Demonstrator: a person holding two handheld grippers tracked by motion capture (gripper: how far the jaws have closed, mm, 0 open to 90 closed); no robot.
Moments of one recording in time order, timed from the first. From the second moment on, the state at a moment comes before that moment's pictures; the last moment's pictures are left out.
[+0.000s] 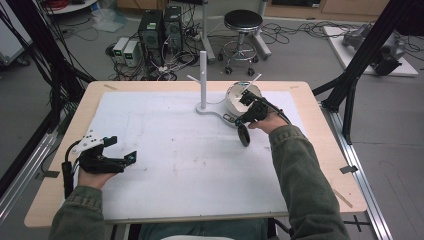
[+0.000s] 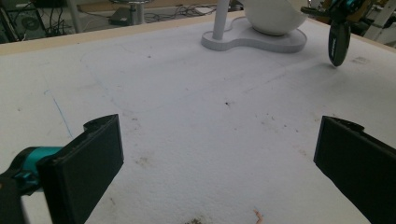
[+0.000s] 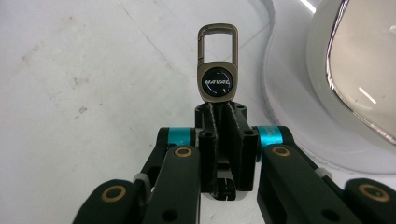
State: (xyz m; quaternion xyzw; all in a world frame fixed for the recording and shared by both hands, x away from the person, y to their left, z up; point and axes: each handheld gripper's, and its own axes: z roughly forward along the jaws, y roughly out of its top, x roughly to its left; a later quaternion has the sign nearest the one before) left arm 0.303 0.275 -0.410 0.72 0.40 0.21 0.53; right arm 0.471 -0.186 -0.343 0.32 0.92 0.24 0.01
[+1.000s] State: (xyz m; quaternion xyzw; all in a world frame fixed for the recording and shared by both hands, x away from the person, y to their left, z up) left arm 0.301 0.275 -0.410 0.72 0.39 0.21 0.53; right arm 0.486 -0.144 -0.264 0.26 0.94 0.24 0.00
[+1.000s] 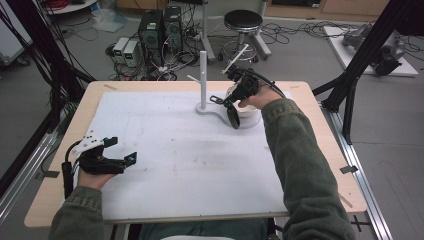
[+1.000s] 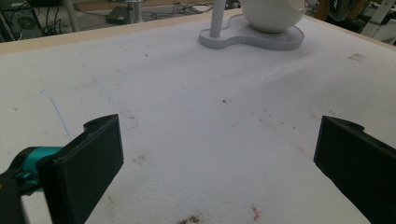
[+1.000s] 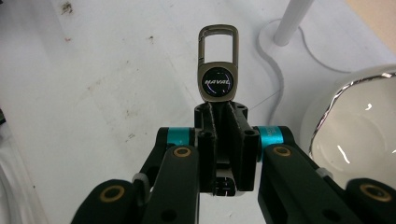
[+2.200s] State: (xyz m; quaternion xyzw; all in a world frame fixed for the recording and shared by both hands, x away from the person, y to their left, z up) left arm 0.303 0.278 -0.410 0.71 0.40 0.22 0.53; right arm 0.533 -0.105 -0.211 0.29 0.93 0.24 0.06
